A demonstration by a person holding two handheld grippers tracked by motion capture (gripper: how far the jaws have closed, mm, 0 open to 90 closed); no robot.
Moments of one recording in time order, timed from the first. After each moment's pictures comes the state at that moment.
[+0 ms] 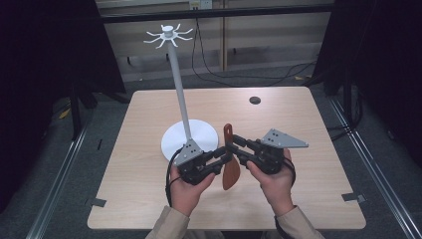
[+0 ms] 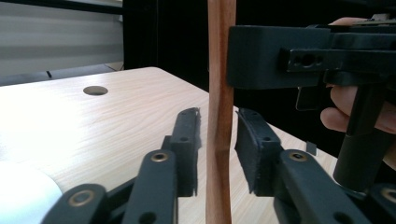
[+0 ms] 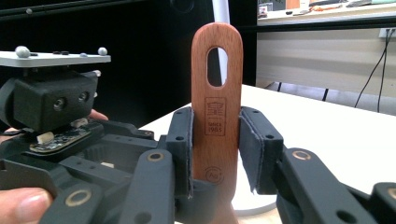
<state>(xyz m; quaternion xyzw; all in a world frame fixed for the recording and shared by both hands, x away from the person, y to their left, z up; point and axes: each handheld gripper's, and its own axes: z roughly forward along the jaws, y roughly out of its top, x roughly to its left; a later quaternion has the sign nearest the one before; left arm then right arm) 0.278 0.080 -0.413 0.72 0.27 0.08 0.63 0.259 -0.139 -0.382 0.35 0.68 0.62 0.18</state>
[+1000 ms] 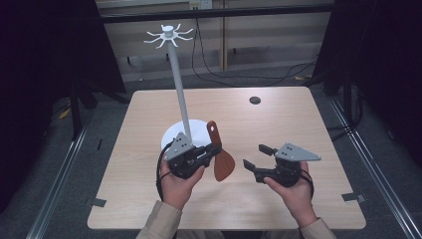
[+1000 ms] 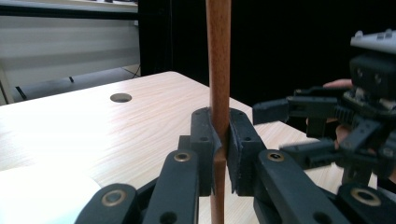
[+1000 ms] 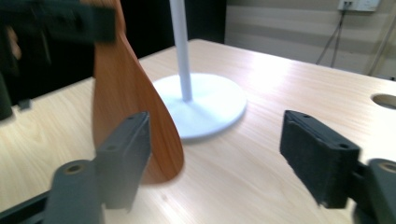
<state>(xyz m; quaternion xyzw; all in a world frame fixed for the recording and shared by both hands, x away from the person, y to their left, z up) 0.283 0.100 -0.392 0.73 0.28 0.12 0.61 0.247 -0.184 -0.427 0.38 0.71 0.55 0.22</state>
